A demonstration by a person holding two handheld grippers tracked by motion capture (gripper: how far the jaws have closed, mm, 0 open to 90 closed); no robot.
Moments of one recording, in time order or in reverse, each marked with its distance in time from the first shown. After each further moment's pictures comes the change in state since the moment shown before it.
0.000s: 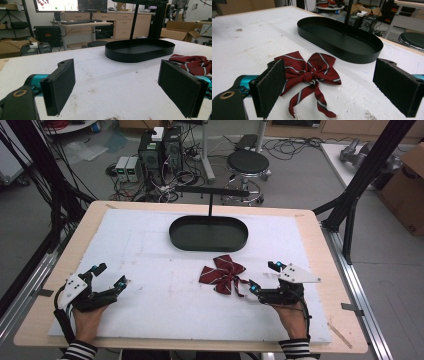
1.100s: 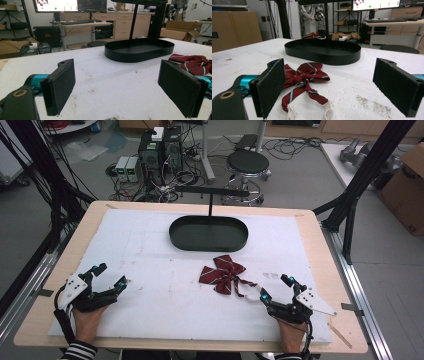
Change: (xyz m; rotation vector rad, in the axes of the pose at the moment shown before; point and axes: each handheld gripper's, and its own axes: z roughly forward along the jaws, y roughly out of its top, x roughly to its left) left arm 0.000 0.000 -0.001 -0.002 0.000 0.008; right arm 0.005 -0.068 -0.025 -0.282 -0.124 0.143
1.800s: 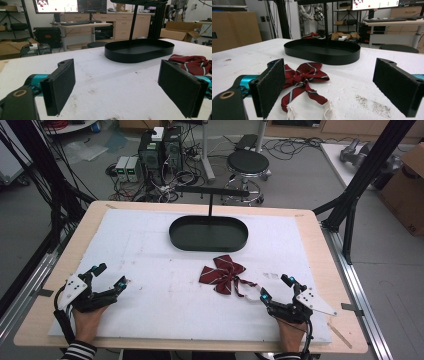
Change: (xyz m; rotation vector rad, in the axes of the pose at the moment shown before) left arm 0.000 0.000 0.000 -0.005 -0.002 0.000; right arm 0.000 0.000 0.000 -0.001 -0.004 0.008
